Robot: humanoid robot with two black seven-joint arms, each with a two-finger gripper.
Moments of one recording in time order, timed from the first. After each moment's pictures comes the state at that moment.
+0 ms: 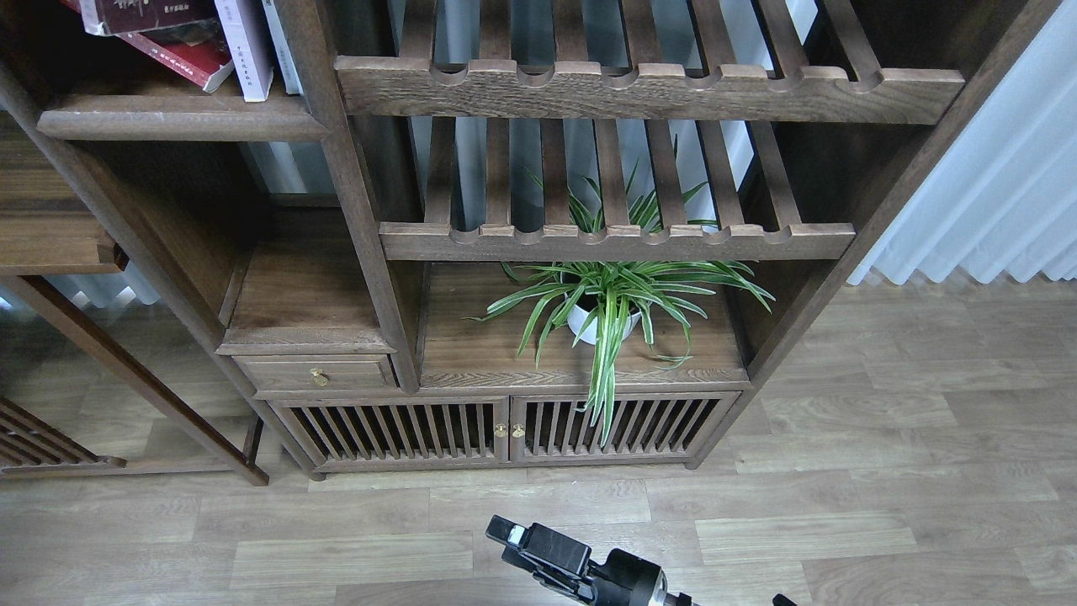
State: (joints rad) left arm -1.24 0.50 -0.95 -0.53 0.54 -0.49 -0.09; right arm -0.11 0.01 0.91 1.05 0.03 0.58 -0.46
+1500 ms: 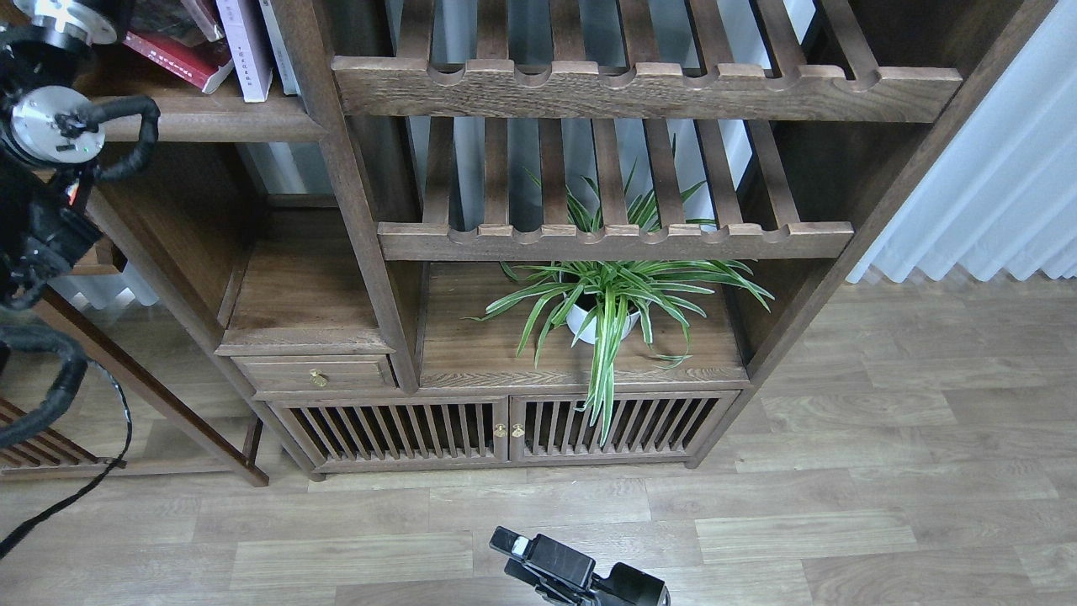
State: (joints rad) left arm -1.19 0.20 -0.94 -0.19 0.33 -0.49 -0.45; right arm -0.16 0.02 0.92 1.06 0.03 0.58 -0.46
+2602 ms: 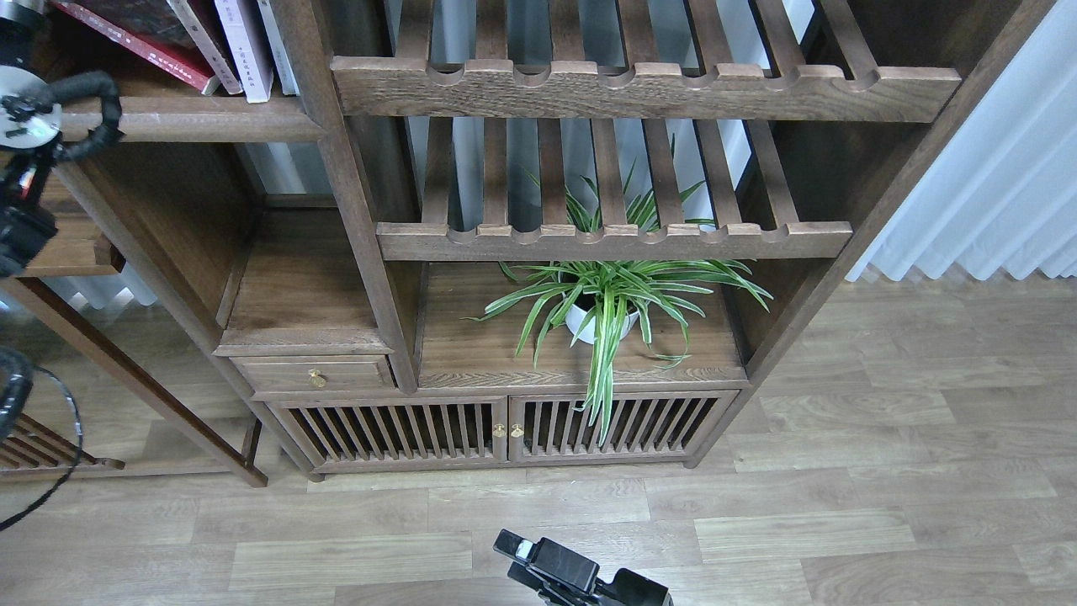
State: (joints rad) left arm -1.08 0.44 -1.05 -0.68 0.32 -0.49 -0.44; right arm -0.17 0.02 0.93 1.06 0.04 0.58 -0.46
